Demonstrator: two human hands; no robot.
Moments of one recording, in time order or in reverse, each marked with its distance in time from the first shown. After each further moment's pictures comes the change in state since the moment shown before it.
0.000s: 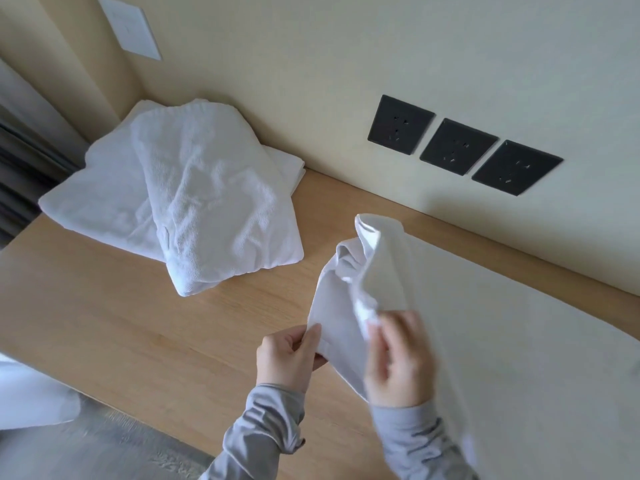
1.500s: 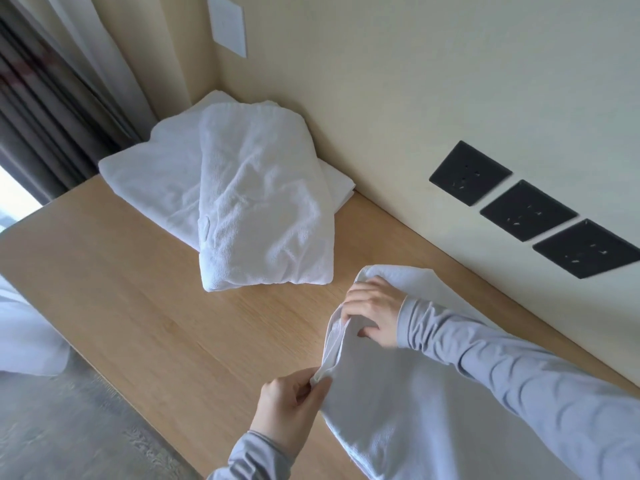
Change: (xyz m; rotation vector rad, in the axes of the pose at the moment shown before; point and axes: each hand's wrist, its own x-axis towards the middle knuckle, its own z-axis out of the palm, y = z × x) left_hand 0.003 -0.034 -0.018 0.217 -0.016 0.170; right_hand 0.130 0.055 0.104 -0.282 -1.371 -0.841
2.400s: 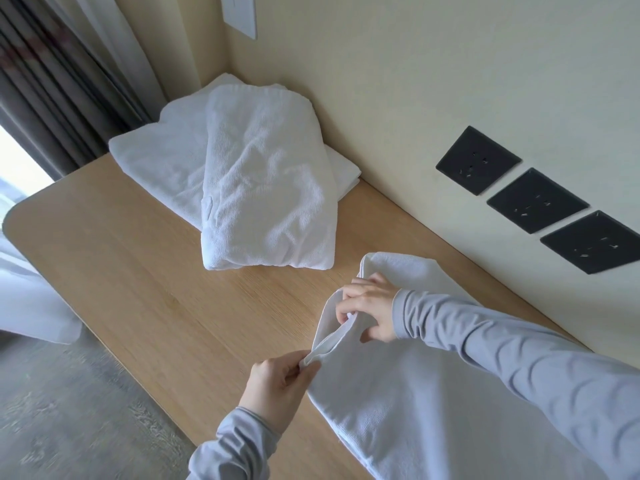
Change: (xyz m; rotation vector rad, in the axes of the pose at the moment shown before) left_hand -0.002 -0.011 0.000 0.133 0.053 0.093; right_hand -0.003 -0.008 0.000 0.040 -0.192 -0.011
